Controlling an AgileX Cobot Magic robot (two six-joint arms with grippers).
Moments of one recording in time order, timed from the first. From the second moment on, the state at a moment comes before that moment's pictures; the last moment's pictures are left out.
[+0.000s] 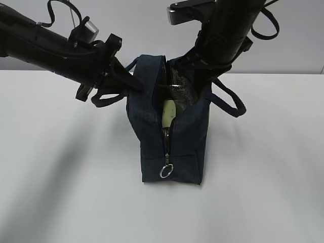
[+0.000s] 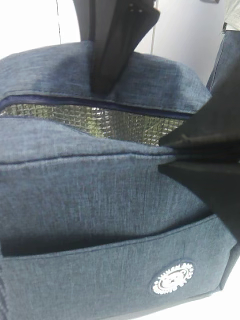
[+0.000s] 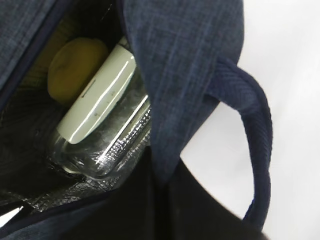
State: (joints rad) left arm -0.25 1.93 -1.36 -1.22 0.98 0.47; right arm 0.43 1.94 -1.77 -0.01 1.13 -0.07
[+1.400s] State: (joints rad) left arm -0.25 1.93 -1.38 -1.23 1.06 0.47; right arm 0.43 1.87 -1.77 0.01 1.07 -0.06
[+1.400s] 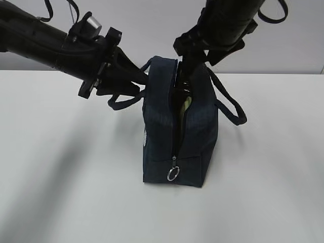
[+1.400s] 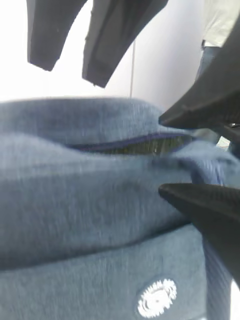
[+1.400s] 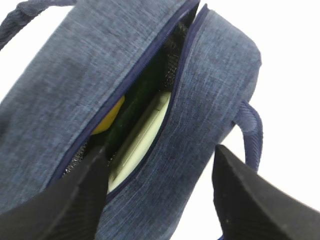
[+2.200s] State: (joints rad) left arm -0.25 1.89 -1.72 -0.79 1.21 0.26; right arm 0.43 1.67 -1.77 -0.01 1.21 -0.05
